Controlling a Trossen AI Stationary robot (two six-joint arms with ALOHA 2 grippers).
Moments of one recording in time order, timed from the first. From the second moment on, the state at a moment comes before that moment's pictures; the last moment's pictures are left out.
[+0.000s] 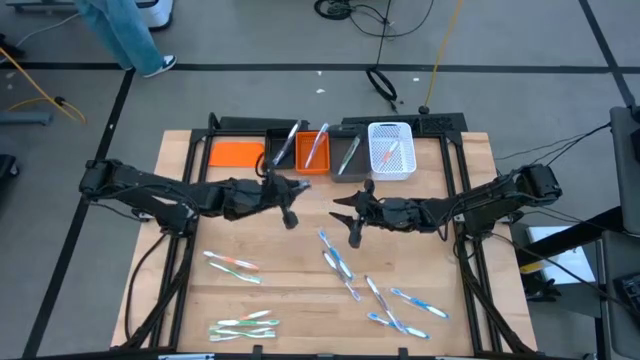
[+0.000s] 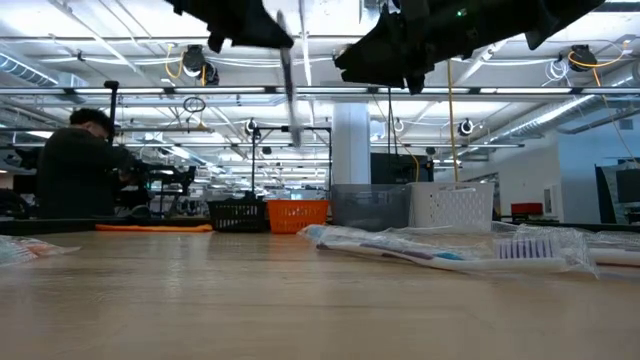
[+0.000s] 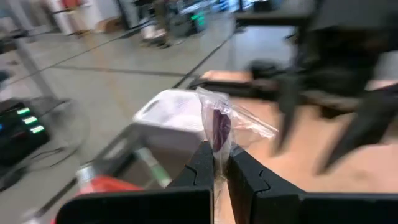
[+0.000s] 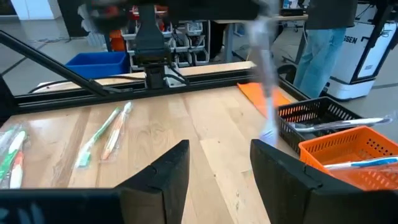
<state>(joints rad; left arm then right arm) -0.09 1.27 0.88 0.13 -0.55 0.00 0.14 1.43 0.73 0.50 0.39 0.12</state>
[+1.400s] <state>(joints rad) 0.60 1.29 0.88 -0.18 -0.28 -0.07 0.15 1.43 0.73 0.48 0.39 0.12</state>
